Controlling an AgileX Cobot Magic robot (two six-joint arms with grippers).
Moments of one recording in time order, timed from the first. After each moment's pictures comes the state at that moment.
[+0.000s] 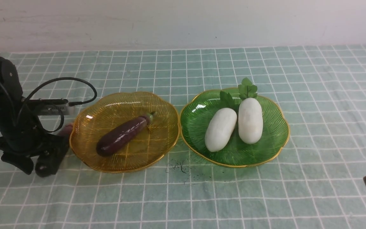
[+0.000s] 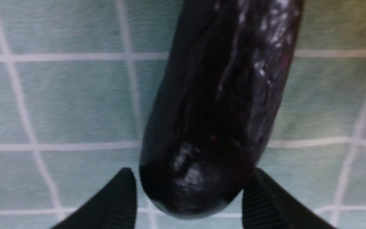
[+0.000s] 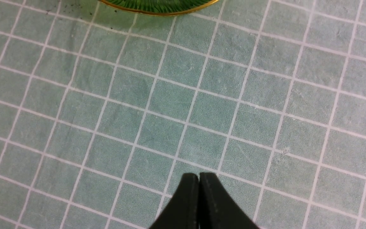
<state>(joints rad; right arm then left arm) 0.26 0.94 -0.86 0.14 1.11 -0.09 0.12 1.97 -1.36 0.01 1.06 0.13</state>
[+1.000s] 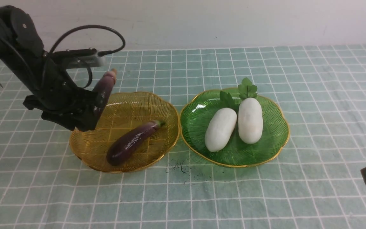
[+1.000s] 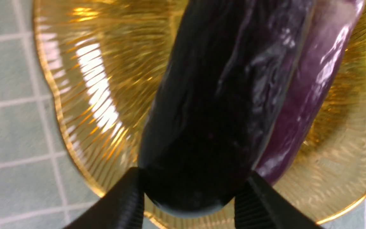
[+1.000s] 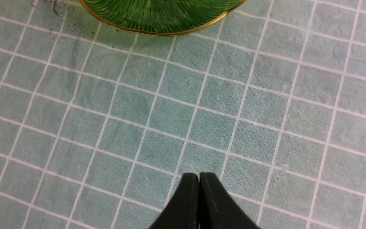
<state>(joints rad) 0.26 0.94 -0.86 0.14 1.06 -0.09 -0.06 1.90 -1.54 -0.19 1.08 0.13</state>
